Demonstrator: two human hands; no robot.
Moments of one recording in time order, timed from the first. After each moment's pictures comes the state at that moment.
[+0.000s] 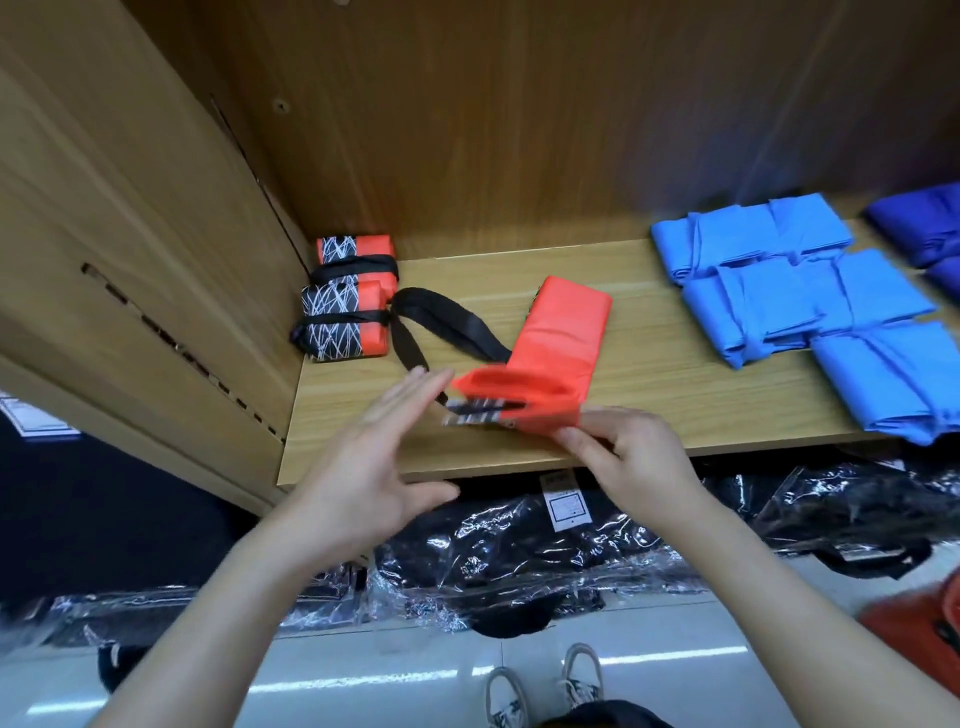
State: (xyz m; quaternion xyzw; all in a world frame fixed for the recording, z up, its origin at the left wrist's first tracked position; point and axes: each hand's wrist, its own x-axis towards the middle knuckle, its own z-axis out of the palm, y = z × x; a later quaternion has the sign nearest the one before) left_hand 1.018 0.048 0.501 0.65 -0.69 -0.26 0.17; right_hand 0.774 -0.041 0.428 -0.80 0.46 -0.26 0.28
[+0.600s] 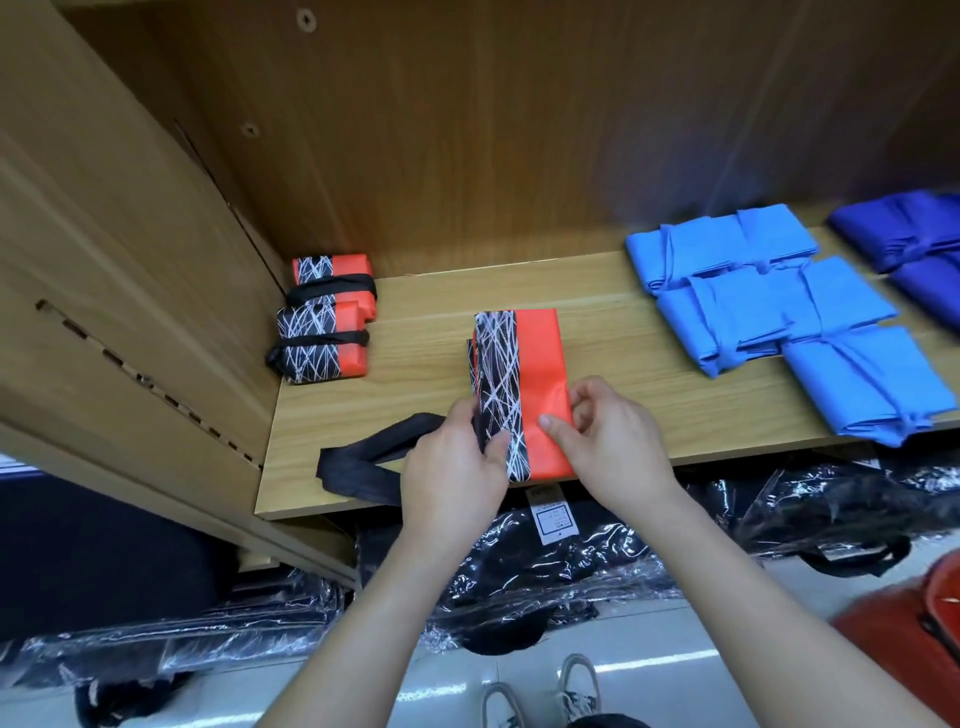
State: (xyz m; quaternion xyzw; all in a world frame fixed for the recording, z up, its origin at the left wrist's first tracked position) left_hand 0.938 0.002 0.458 0.77 -0.56 -0.17 0.25; right_hand 0.788 -0.054 0.444 -0.72 0.60 -0.24 0.25
